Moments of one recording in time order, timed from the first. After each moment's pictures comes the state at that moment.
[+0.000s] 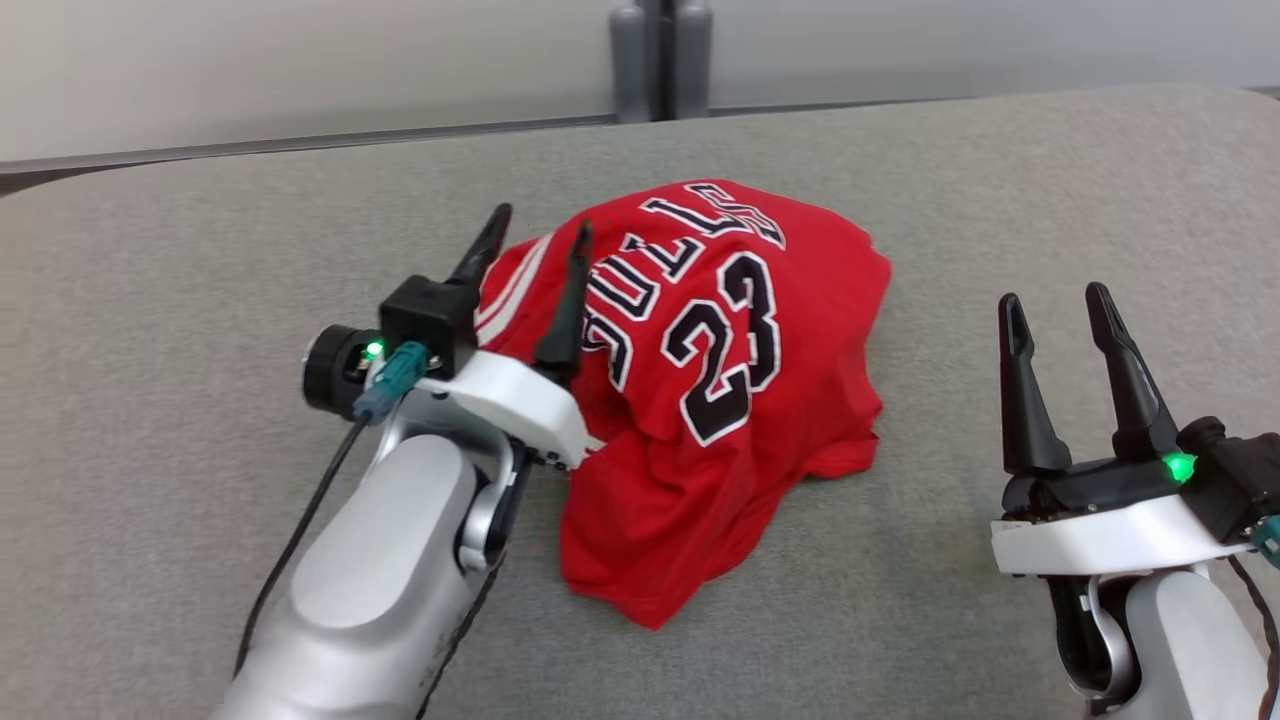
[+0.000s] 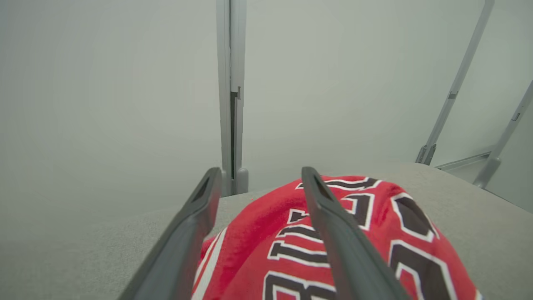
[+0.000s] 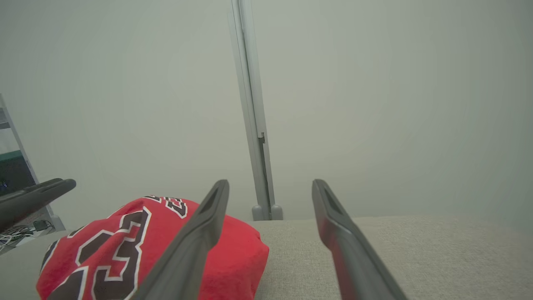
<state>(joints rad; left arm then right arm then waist) -0.65 0.06 -0.56 0.55 -0.47 0.11 -0.26 -0.24 -0.11 0.12 0.12 0.26 0.13 -0.26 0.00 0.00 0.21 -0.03</state>
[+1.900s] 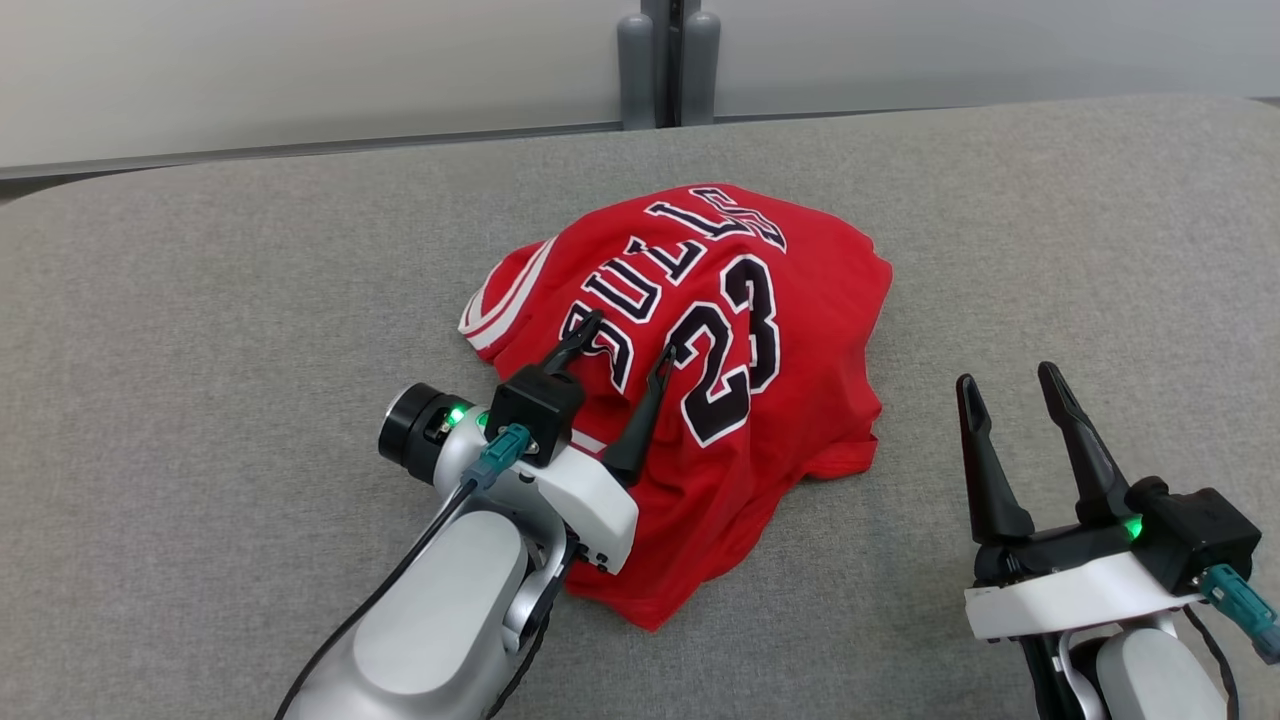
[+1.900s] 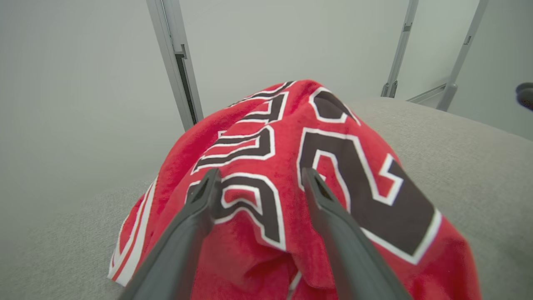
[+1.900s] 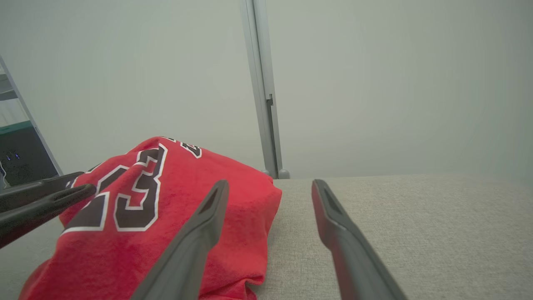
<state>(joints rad) -0.55 0.05 -0.64 0.54 -0.34 0.03 -0.21 -0.15 -0.12 0.16 0.16 0.25 0.13 -0.26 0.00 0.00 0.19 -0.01</state>
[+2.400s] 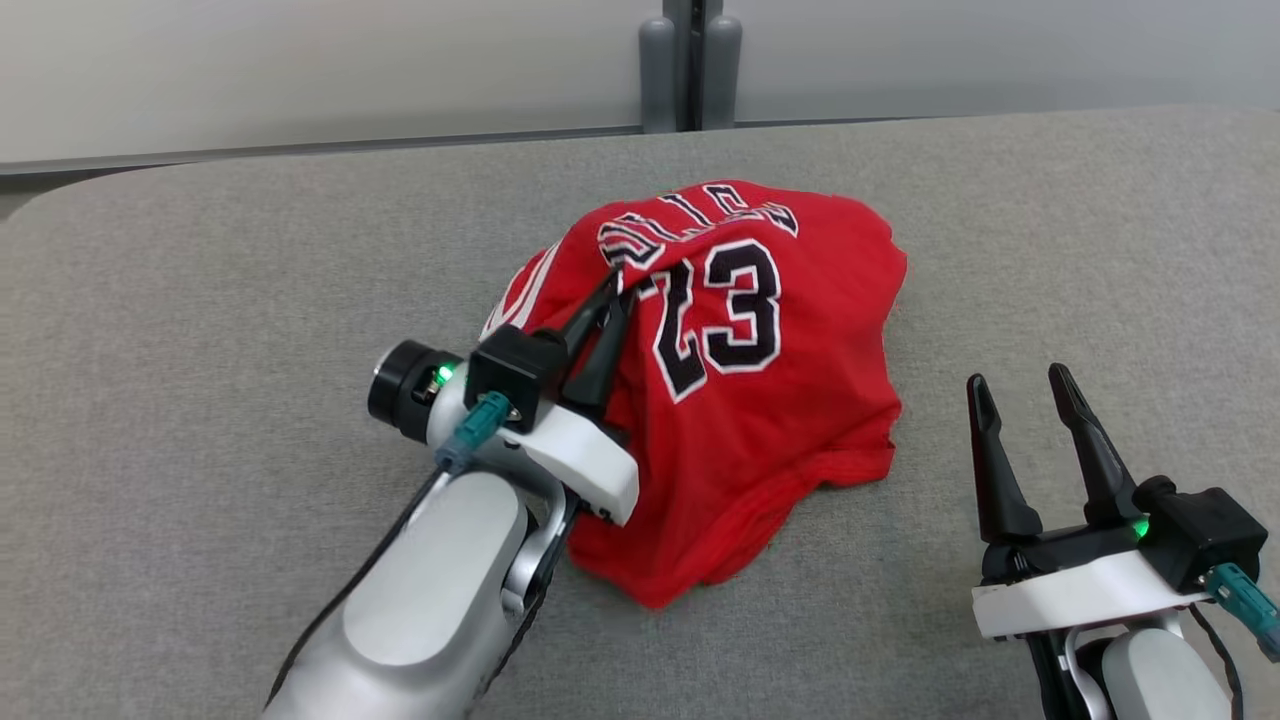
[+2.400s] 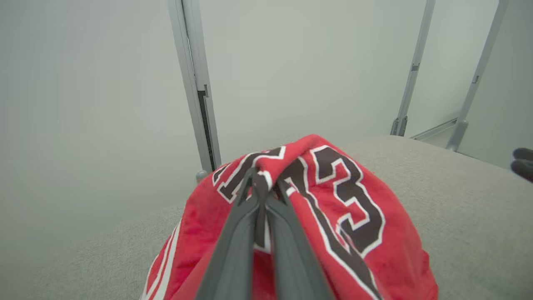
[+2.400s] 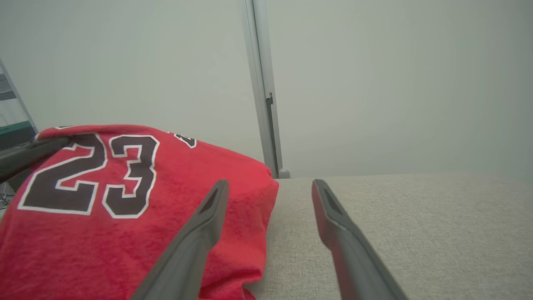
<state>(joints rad) -0.60 0.05 -0.64 0.51 -0.37 0.06 -0.26 -0.16 -0.11 0.14 0.18 0.25 0.13 -0.26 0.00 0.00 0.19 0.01</state>
